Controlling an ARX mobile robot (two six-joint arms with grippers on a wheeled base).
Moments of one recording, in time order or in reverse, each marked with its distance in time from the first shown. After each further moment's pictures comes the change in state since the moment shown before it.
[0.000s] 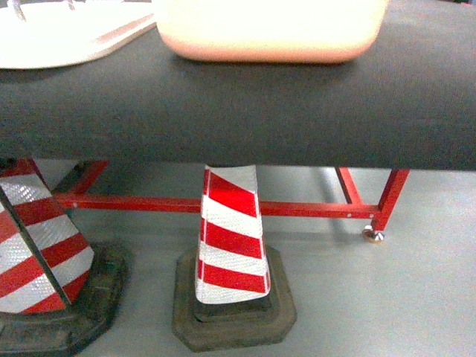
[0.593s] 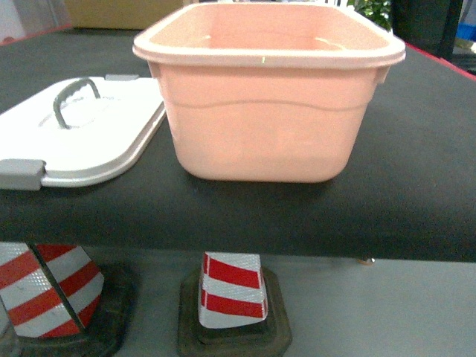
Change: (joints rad) left arm 0.000 0.000 0.000 0.000 0.002 0.002; right arm 0.000 0.000 0.000 -0.001 0.000 0.000
